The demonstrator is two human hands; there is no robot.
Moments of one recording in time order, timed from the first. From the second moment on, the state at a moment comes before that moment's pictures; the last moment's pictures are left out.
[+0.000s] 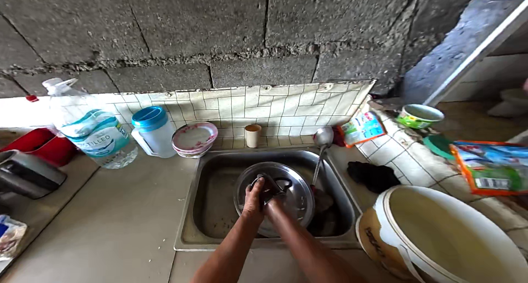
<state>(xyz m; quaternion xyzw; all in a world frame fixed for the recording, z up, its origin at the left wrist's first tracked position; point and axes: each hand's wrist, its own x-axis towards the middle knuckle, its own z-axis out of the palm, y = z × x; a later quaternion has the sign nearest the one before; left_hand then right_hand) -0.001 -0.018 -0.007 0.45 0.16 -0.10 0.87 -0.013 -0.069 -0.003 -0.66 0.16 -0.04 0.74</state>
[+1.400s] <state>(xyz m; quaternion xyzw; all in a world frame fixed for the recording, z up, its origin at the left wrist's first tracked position) 0.030 0.035 -0.022 0.71 0.03 -0.10 0.69 0.239 -0.202 0.013 -0.94 0.05 0.02 0.33</state>
